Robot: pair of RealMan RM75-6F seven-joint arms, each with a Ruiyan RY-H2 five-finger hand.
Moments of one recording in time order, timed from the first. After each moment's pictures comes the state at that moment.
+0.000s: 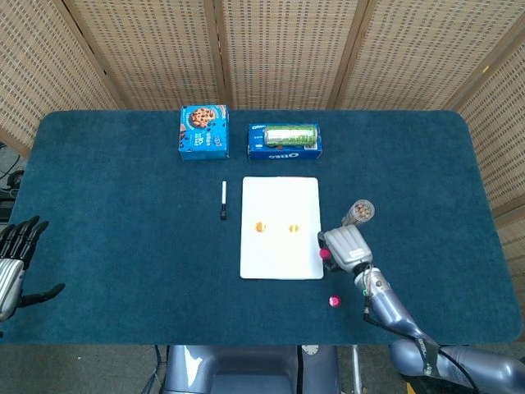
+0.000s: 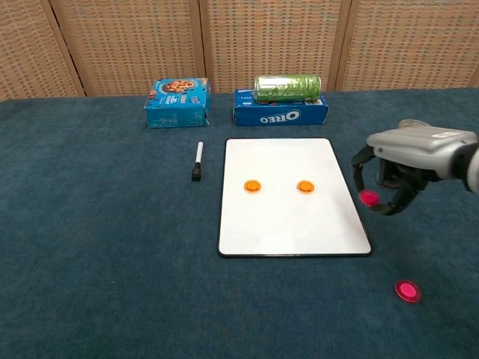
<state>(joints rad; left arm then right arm) -0.10 -1.04 -0.02 -1.68 1.54 1.48 -0.03 0.68 -1.46 0.19 -1.63 -0.95 0.90 -0.62</state>
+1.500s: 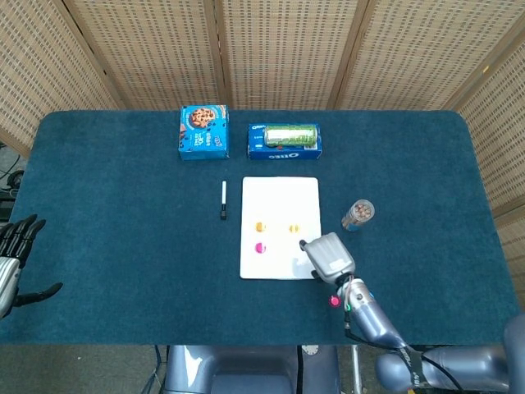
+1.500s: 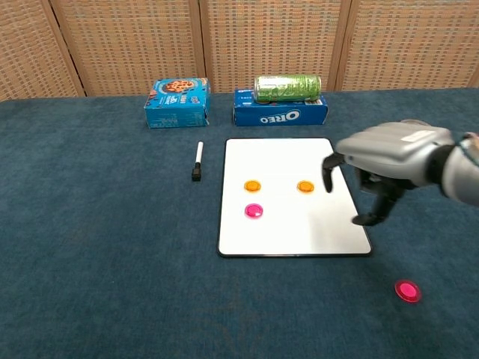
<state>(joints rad) -0.11 -1.01 -0.02 -1.68 1.54 1.46 -0.08 0.81 -1.42 -0.01 -1.84 -0.87 1.14 -0.76</state>
